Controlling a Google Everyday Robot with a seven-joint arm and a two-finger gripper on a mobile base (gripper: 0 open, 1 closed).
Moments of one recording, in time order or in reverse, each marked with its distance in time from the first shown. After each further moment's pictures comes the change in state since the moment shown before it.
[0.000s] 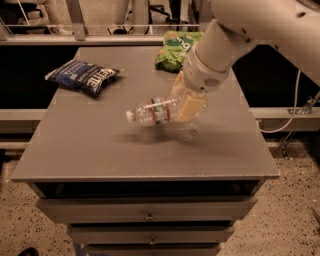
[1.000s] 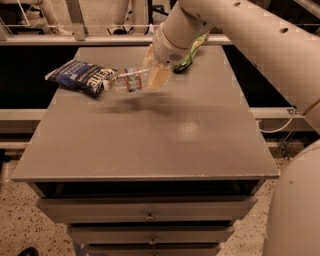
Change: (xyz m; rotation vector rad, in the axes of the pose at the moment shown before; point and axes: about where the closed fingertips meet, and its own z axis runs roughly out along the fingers) arm -0.046 -0.126 0.033 0.149 -0.073 -0.114
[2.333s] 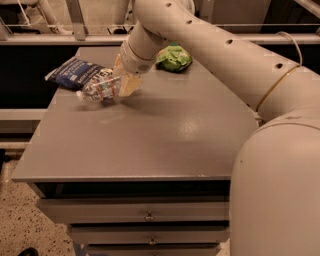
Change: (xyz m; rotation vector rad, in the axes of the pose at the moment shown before) arm -0.064 -0.021 0.082 0.003 -0.067 -0.176
